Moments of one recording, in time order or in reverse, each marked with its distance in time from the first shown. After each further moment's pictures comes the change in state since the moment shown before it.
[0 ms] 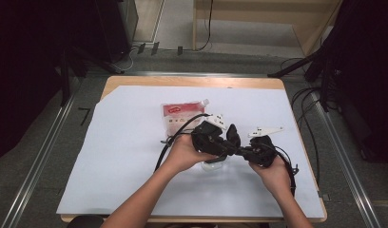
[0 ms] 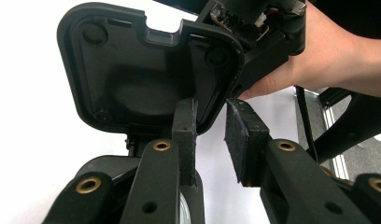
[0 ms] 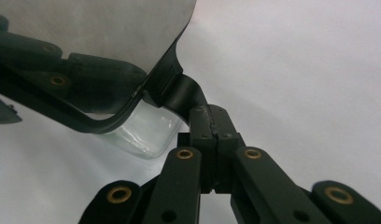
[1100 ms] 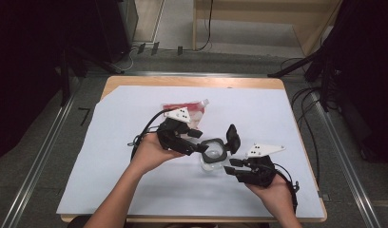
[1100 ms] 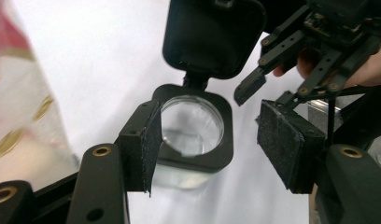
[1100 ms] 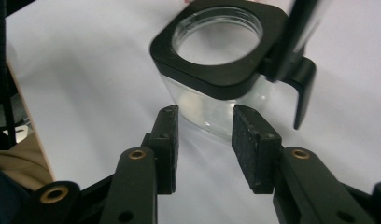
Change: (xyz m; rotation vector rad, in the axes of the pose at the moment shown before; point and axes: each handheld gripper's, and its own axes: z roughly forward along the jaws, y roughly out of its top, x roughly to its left) left arm 0.009 -0.041 -0.080 -0.057 0.103 -0.059; right arm 0.053 -0.022 -0.022 -0.066 0.096 -0.085
